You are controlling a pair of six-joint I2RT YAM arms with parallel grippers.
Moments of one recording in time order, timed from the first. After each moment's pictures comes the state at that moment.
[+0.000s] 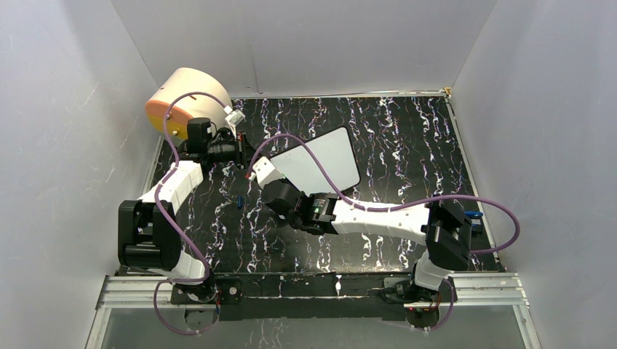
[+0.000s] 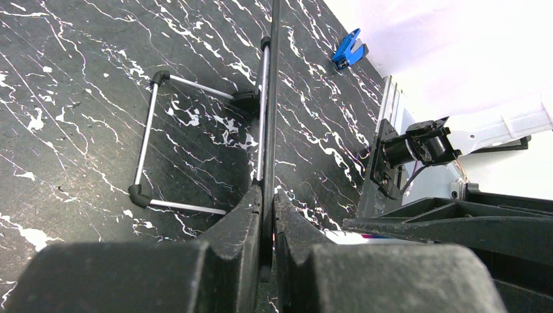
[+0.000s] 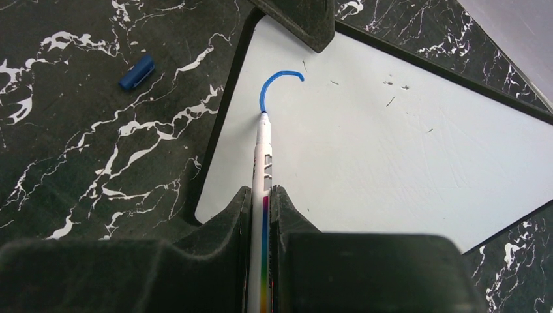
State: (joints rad) left arm -0.07 1.50 0.96 -0.06 1.14 -0.15; right arm 1.29 1.66 1.29 -0.24 0.64 0.05
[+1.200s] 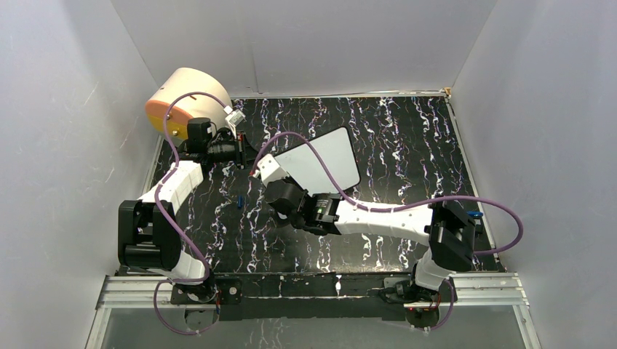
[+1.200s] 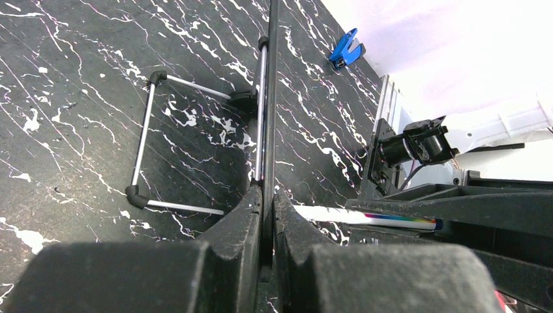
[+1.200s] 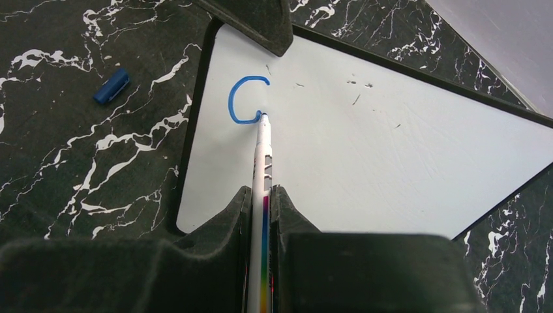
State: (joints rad) left arm -0.07 1.50 0.96 -0.06 1.15 -0.15; right arm 1.29 1.64 1.26 -0.20 0.71 0.04
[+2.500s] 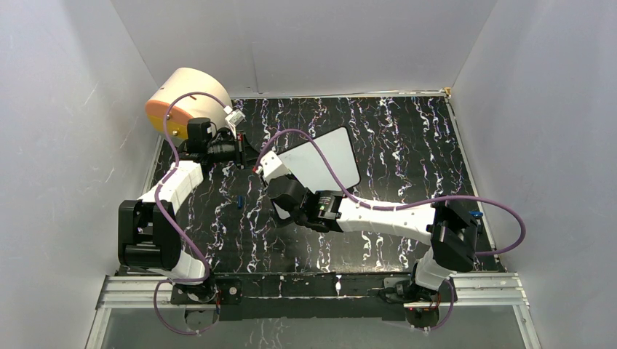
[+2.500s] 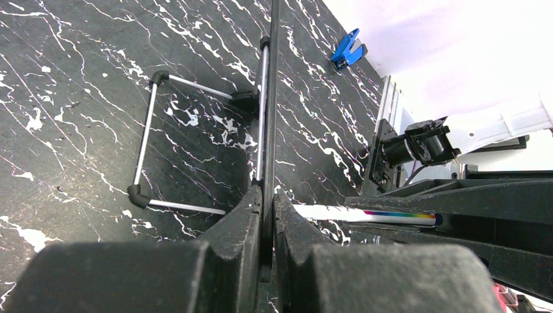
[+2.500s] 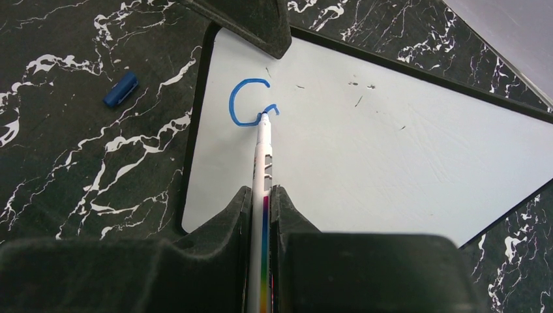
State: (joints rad) left arm -0.07 1.50 0.96 -0.06 1.14 -0.15; right arm 1.27 1.62 1.25 -0.19 0.66 0.06
